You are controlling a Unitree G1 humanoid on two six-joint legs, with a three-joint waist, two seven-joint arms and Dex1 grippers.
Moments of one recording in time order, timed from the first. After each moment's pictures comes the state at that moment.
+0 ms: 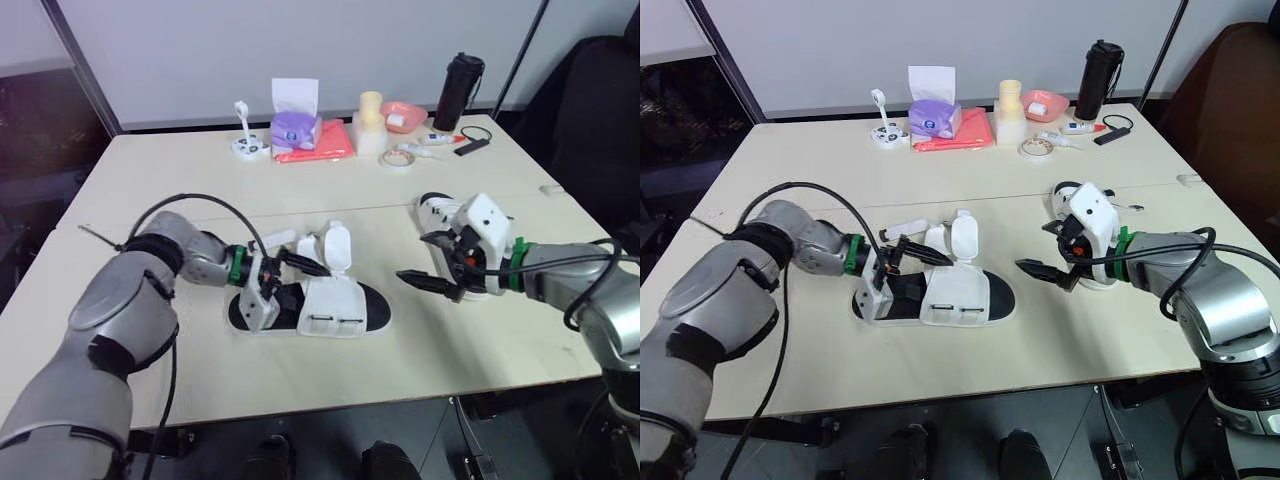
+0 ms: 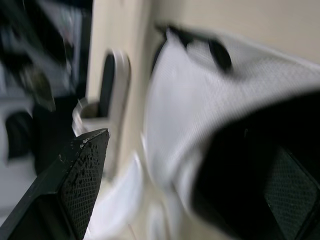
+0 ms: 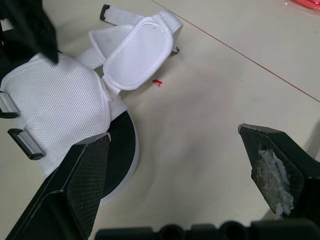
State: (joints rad) left arm -1.31 0.55 -0.90 1.39 1.06 -1.59 0.29; right arm -0.49 -0.88 -0.03 -0.41 0.48 0.95 0.77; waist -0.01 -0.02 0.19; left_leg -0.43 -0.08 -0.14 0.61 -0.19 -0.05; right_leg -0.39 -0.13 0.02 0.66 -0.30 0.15
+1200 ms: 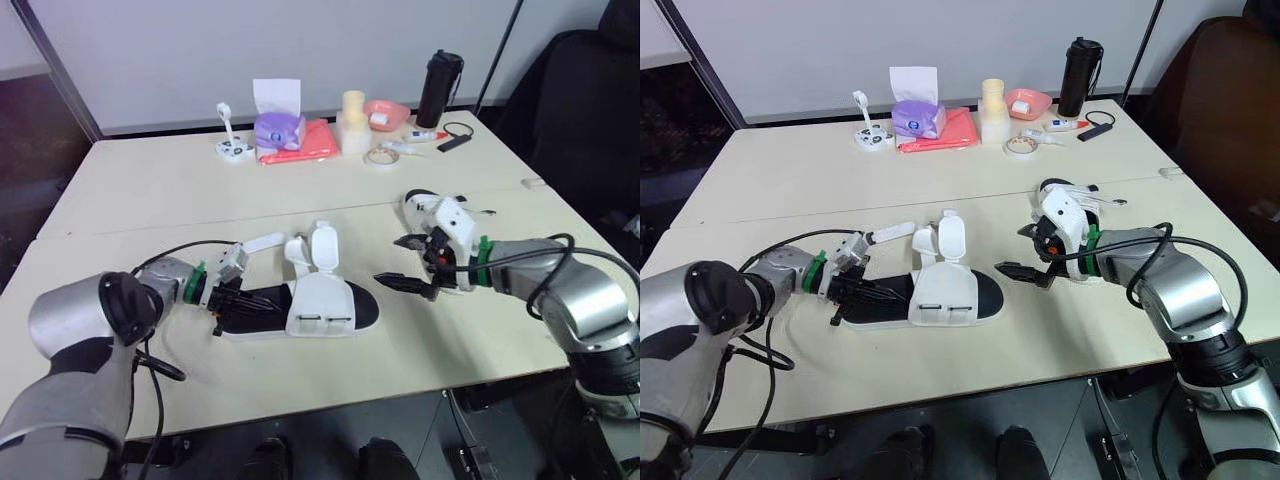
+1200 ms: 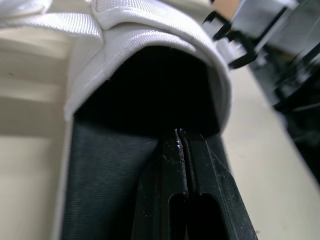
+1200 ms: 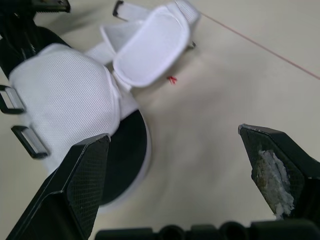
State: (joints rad) left arm -1.28 0.58 0.49 2.08 0.64 -0.66 -1.55; right arm -0.60 -0.80 0.11 -0.28 0.44 0.88 0.82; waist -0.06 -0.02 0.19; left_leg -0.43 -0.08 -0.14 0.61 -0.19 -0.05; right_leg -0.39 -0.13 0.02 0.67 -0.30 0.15
